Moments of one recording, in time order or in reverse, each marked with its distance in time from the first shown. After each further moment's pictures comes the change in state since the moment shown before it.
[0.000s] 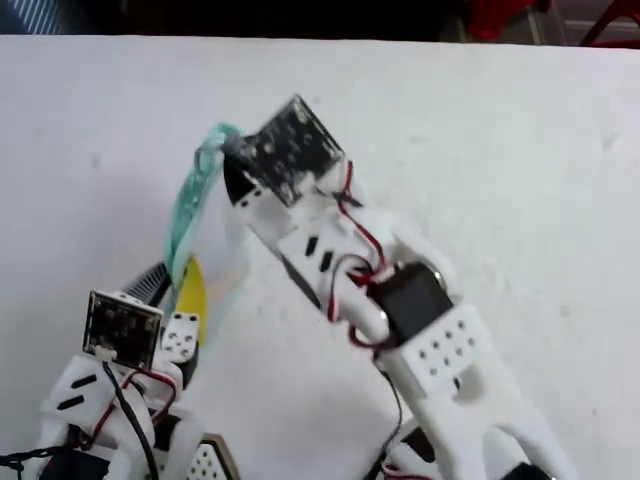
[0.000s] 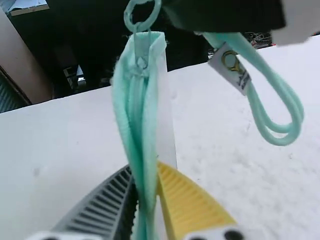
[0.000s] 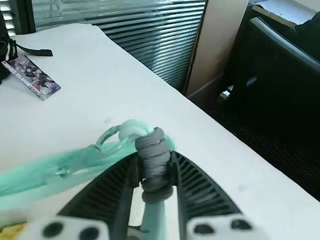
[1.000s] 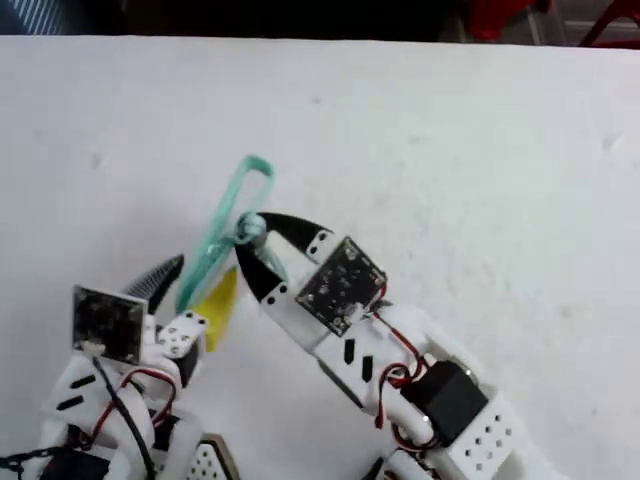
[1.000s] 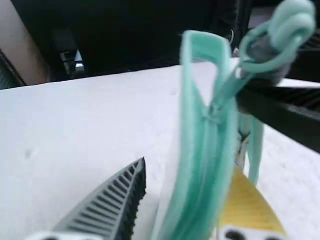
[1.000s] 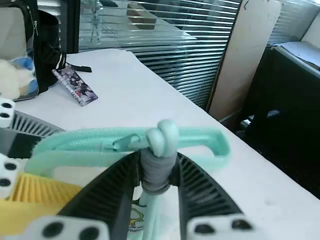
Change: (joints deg) left arm -1.3 -0.1 0.6 0.1 5.9; right arm -9.1 -35.1 34.7 -8.5 -0.2
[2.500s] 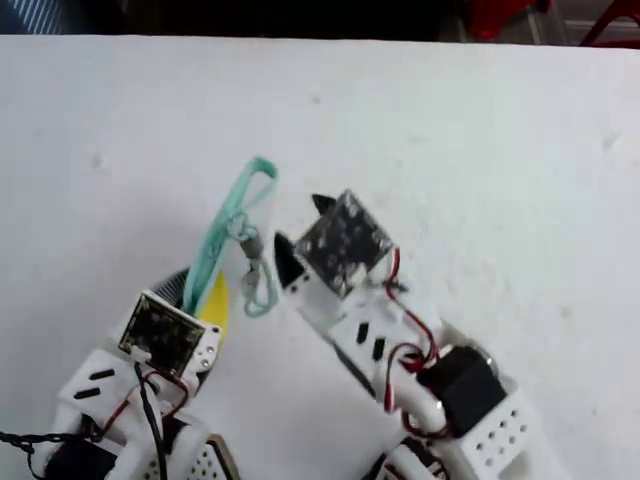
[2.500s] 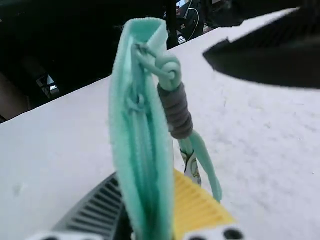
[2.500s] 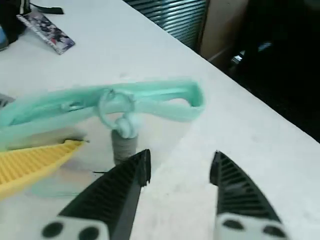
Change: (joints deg) left arm 8.6 0.0 2.5 0.0 -11.9; right arm 4.0 4.0 -8.4 19.1 -0.3
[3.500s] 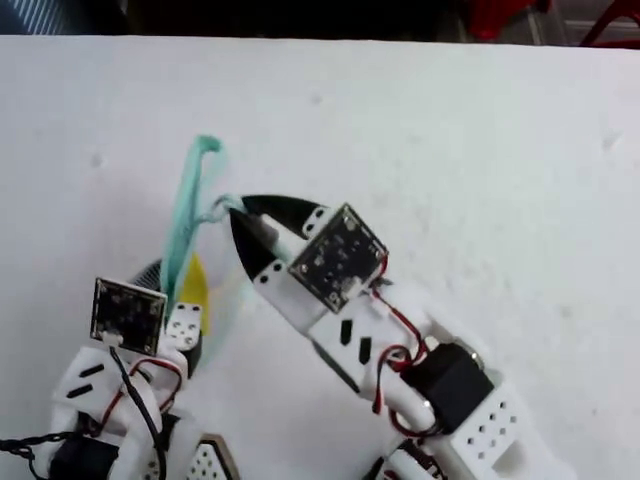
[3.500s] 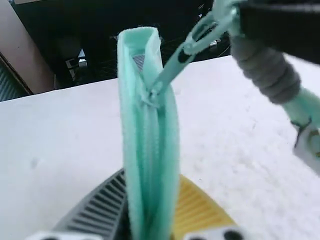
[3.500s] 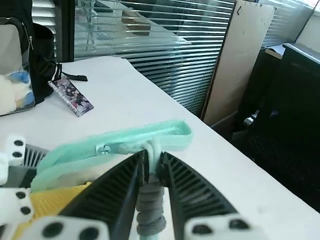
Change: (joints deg) left arm -8.9 0.2 1.1 -4.0 7.3; right arm -3.3 6.5 -5.7 -14.8 0.1
